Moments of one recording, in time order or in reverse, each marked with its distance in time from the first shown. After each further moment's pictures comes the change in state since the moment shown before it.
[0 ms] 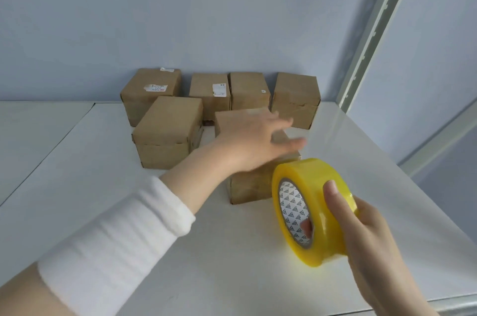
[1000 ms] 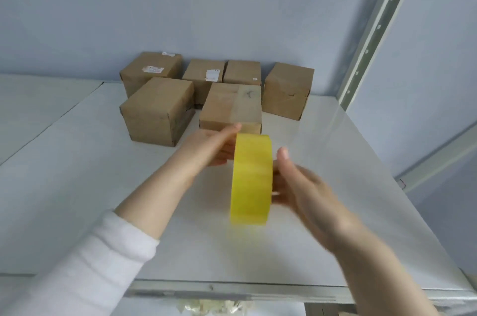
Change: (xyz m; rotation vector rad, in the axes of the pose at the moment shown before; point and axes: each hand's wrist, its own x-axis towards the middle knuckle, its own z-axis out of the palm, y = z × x) left_hand -0.048 0.028 0.026 -0.935 0.241 -0.677; right_hand 0.034 -0.003 -0.029 -0.060 -0.500 0.023
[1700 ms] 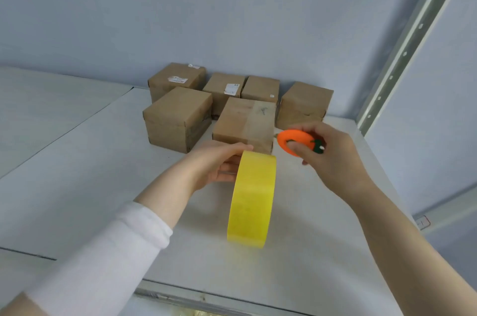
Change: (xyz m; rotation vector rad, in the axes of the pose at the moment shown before) left_hand 0.008 0.002 -0.001 -0.243 -0.092 -0.121; right_hand 0.066 -0.025 -0.056 -0.534 0.211 -0.476
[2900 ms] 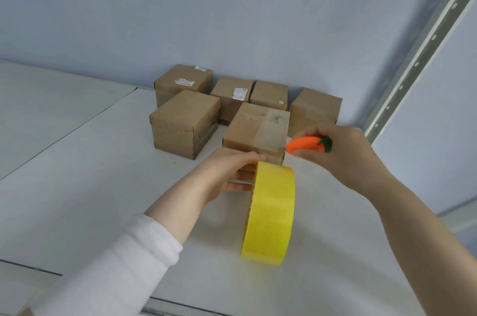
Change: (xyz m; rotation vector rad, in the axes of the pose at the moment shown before) left_hand 0.006 -0.002 -0.001 -0.006 0.008 -0.002; right_hand 0.025 -0.014 -0.005 -0.300 -0.152 -0.076
